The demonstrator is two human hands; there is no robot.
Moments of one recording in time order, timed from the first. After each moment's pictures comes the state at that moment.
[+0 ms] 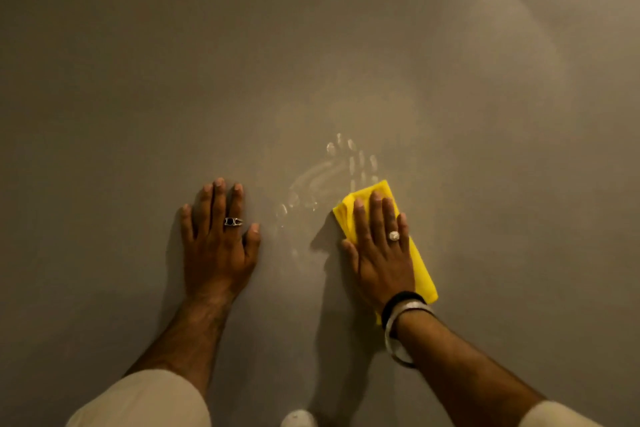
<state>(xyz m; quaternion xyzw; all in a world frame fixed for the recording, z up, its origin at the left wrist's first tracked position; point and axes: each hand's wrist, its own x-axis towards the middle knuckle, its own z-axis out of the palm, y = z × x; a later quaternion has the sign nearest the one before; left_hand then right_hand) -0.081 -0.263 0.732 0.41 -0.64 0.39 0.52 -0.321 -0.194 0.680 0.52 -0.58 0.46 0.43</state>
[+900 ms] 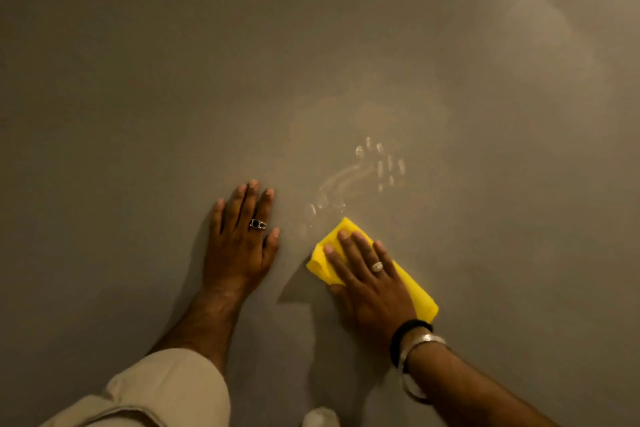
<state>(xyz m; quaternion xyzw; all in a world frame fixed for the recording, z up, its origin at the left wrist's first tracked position) -0.059 -0.269 0.734 0.38 -0.67 0.43 0.47 -0.285 -0.201 0.647 0.63 -0.47 0.34 0.51</state>
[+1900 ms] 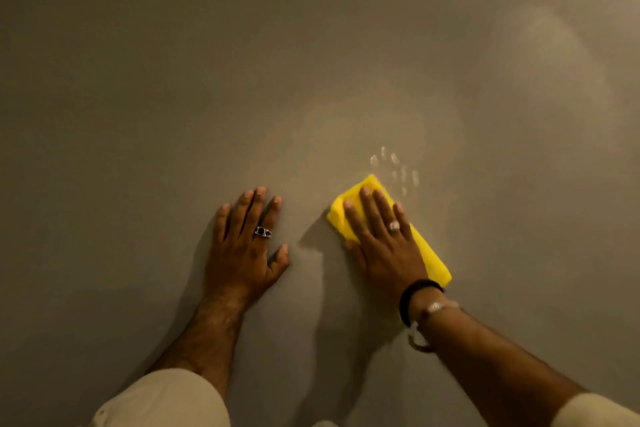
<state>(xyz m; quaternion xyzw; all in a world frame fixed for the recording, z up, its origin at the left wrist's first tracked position) -0.045 -0.268 0.733 0.38 -0.68 0.43 0.46 -0.291 -0.204 0.722 0.59 -0.52 0.37 0.50</state>
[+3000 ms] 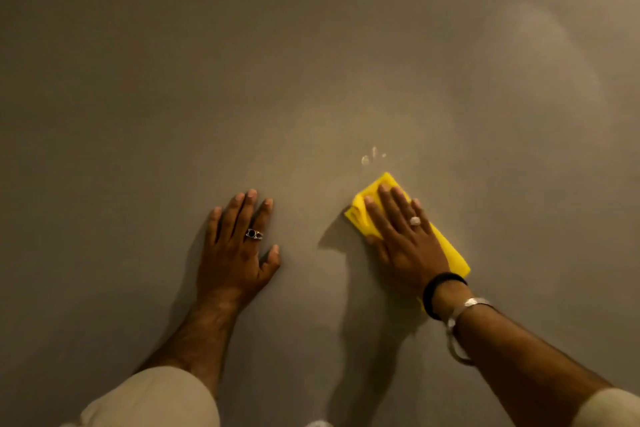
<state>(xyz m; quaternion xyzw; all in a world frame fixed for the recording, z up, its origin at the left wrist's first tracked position) -0.048 -0.264 0.731 0.38 -0.67 0.42 0.47 -0.339 -0.190 0.725 0.60 -0.51 0.36 0.50</state>
